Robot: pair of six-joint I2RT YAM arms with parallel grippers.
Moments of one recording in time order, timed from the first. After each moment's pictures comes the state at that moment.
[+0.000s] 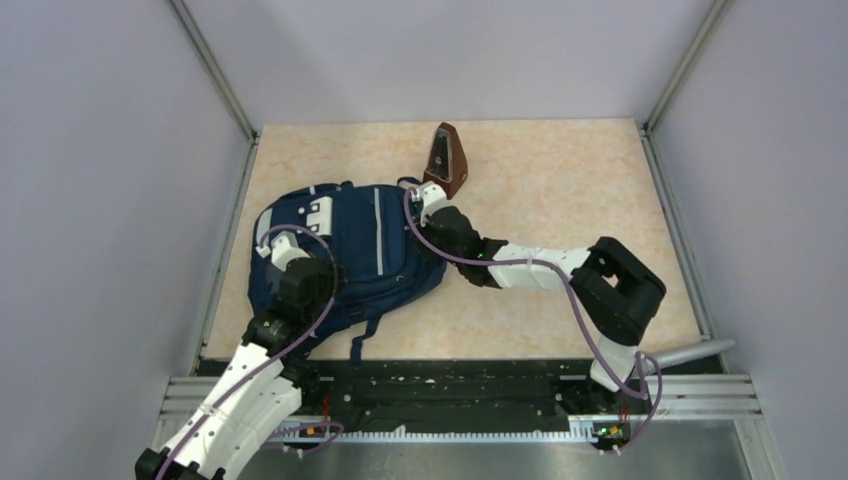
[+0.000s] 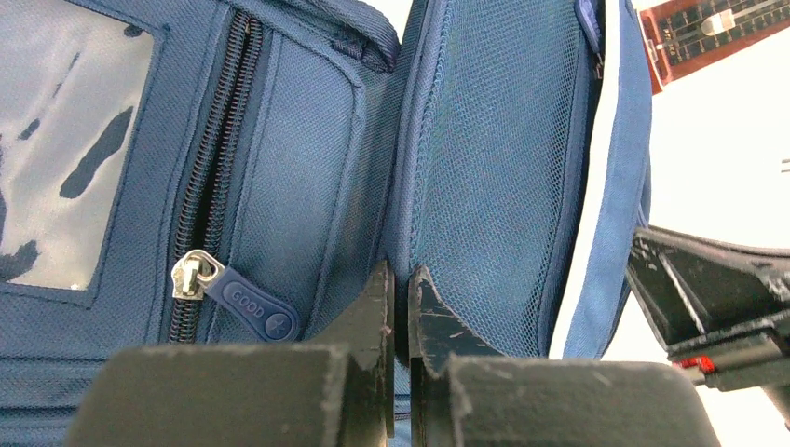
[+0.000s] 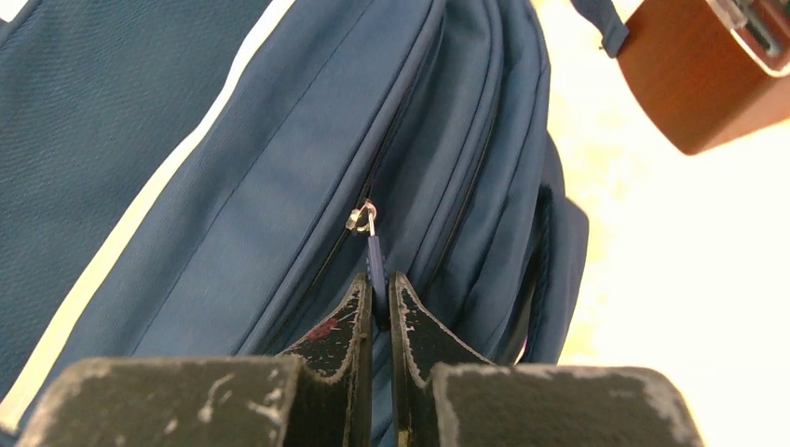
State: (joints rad) left arm -0.37 0.59 0.43 -0.35 -0.32 -0.90; right arm 0.91 1.76 1.04 0.30 0.20 0.23
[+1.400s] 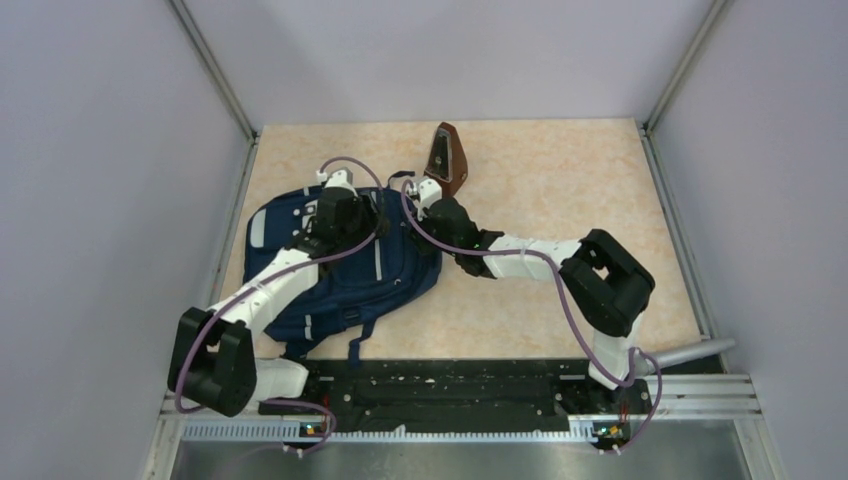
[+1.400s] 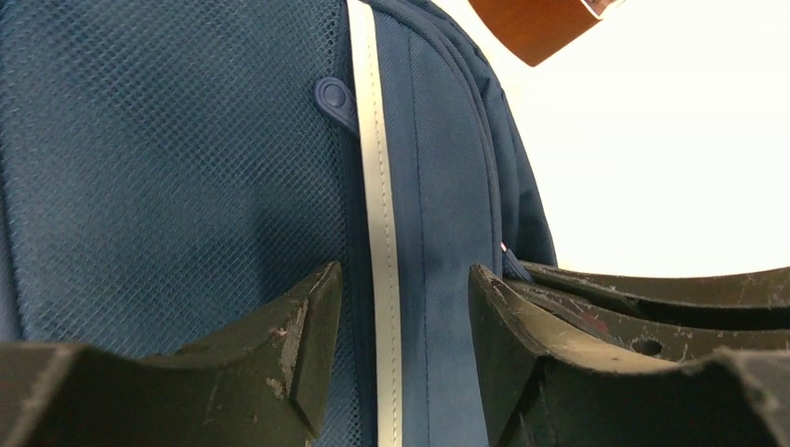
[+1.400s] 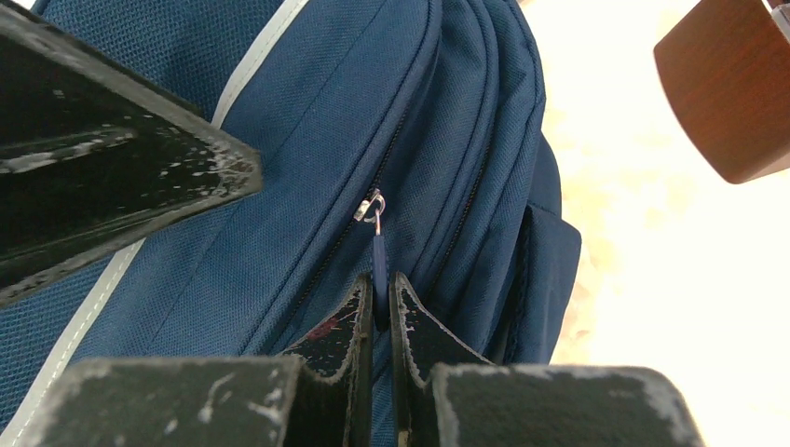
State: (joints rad) left arm -0.36 1.28 0.81 -0.11 -0.04 -0.61; right arm 0.86 1.85 1.13 0.28 0.08 0.21
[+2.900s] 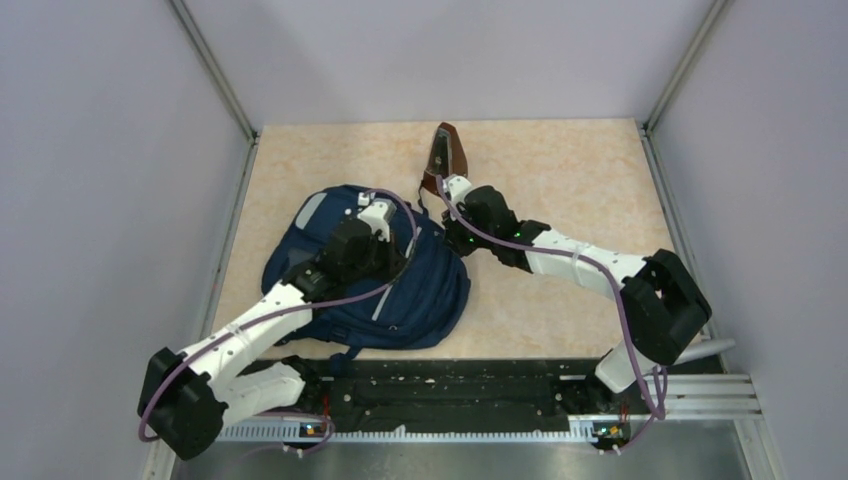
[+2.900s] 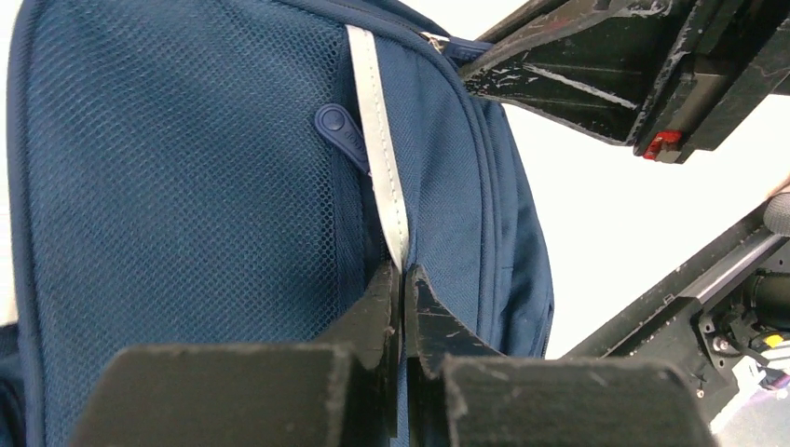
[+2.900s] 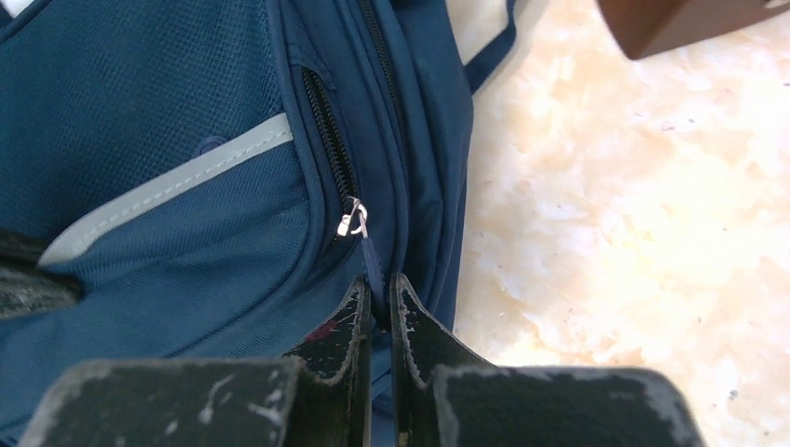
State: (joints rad) left arm -0.62 1.08 0.71 -0.20 0.12 -0.42; right arm 0.74 1.58 1.04 -0.08 -0.04 0.10
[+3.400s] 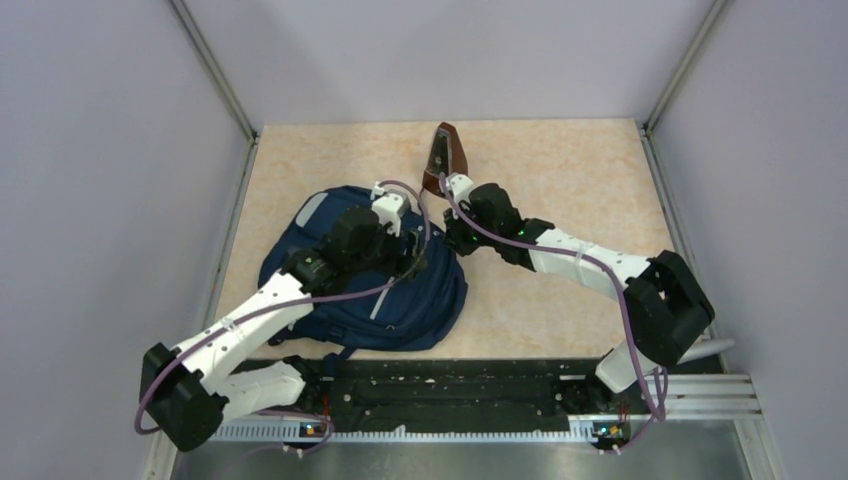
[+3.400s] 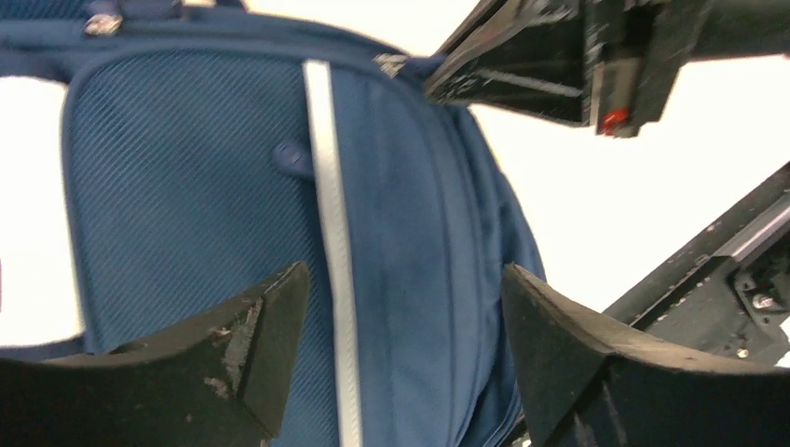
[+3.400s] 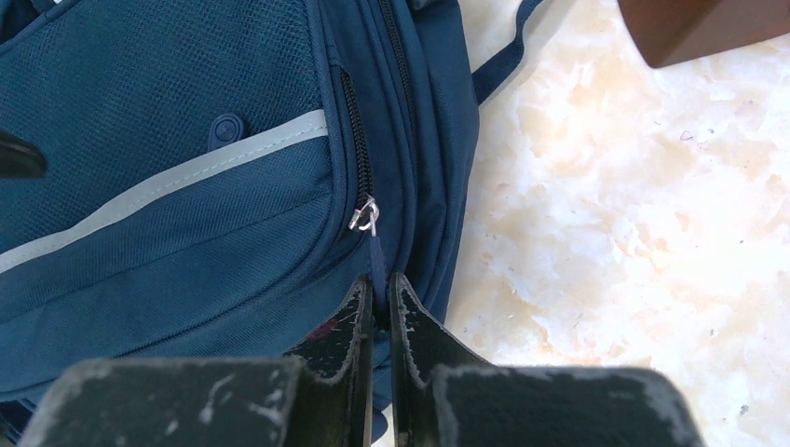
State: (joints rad) left arm -0.66 1.06 0.86 -0.40 0.07 -0.27; right arm 0.73 1.57 1.04 -0.08 -0.13 0.08
